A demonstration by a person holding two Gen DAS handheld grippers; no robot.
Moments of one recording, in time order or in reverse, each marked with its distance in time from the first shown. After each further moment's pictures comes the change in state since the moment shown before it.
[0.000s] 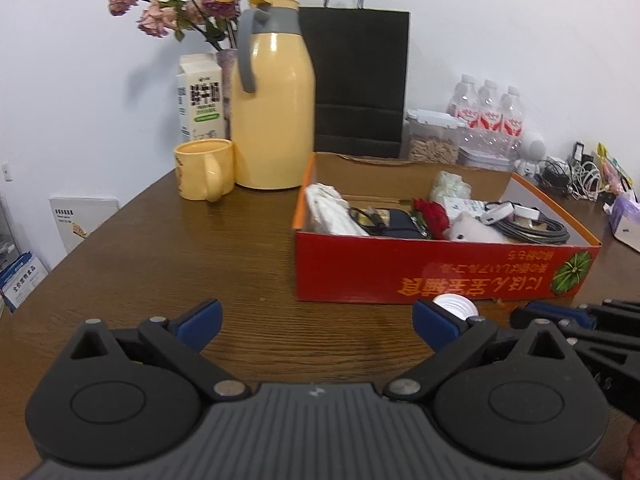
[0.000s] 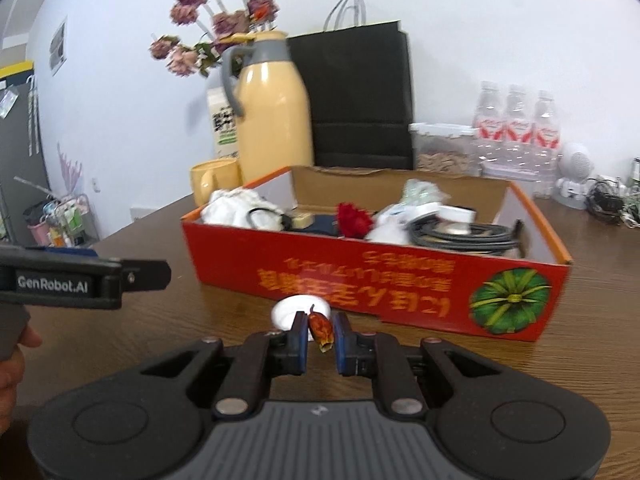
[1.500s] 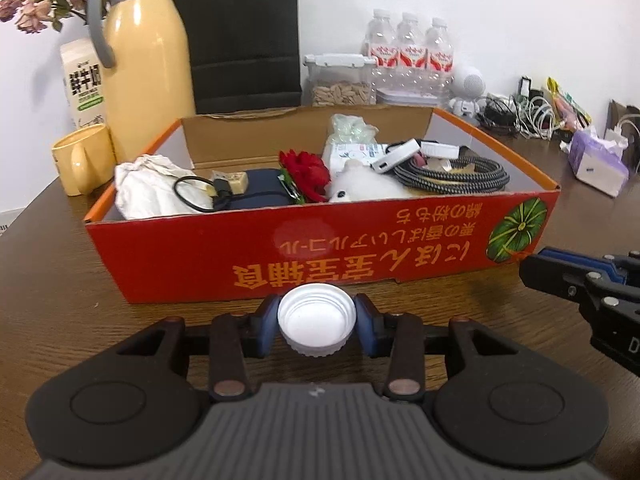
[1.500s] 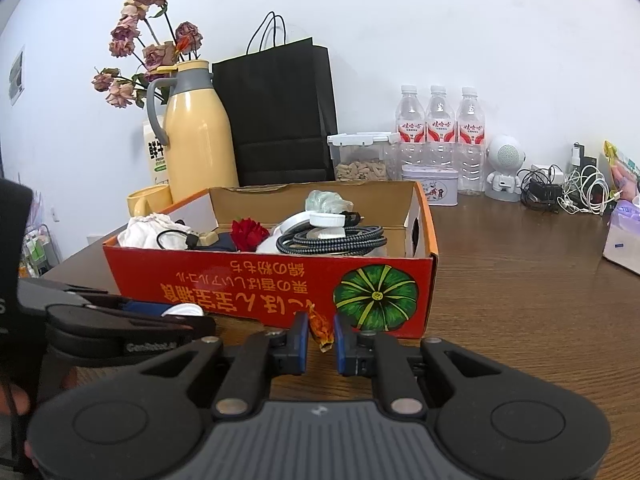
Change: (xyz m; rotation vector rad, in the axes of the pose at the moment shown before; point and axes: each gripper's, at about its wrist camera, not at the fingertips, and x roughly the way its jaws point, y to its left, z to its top) left arm 0.062 -0.095 -0.005 0.123 0.103 -0.128; right arm -0.021 -0.067 -0.009 0.072 -0.050 -0.109
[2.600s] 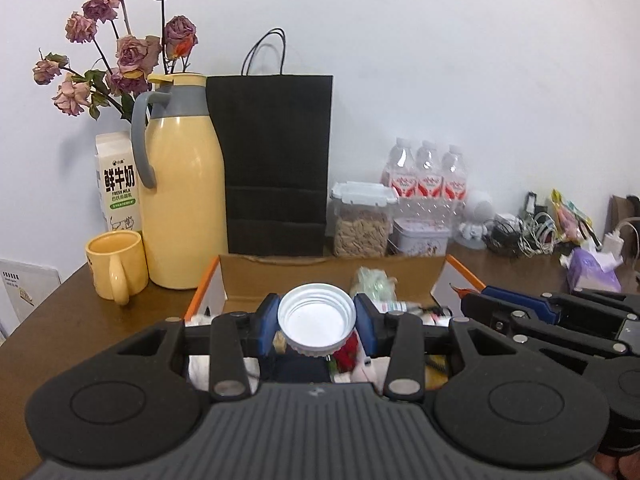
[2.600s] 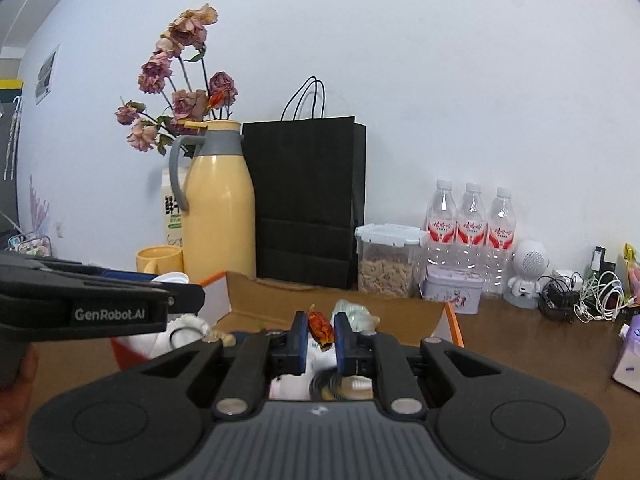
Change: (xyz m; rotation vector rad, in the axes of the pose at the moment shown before) left arm -0.046 0.030 0.074 -0.072 -0.281 0.009; right arm 0.020 0.038 0.079 -0.131 -0.176 0.006
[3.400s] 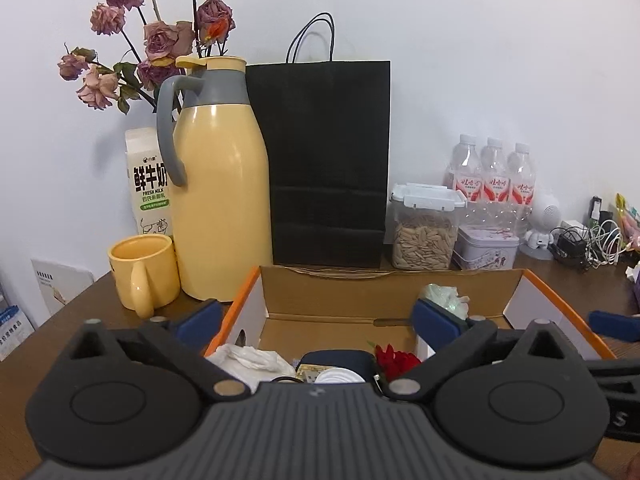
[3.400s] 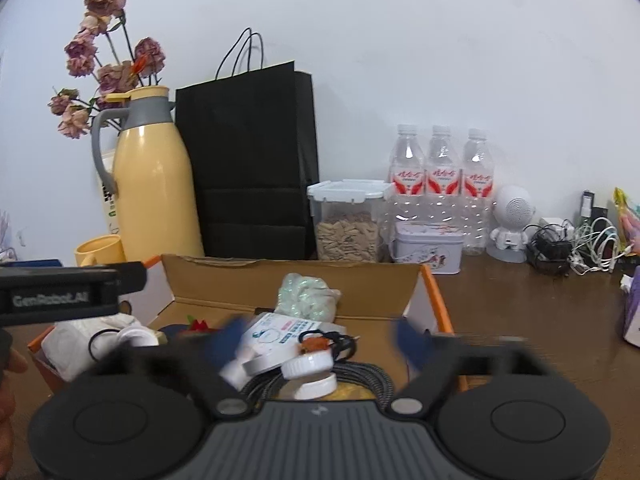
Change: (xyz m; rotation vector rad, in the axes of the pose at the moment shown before) left arm 0.059 0.013 -0.003 -0.015 -0.012 0.156; right arm 0.069 -0.036 -0.017 0.109 0.093 -0.090
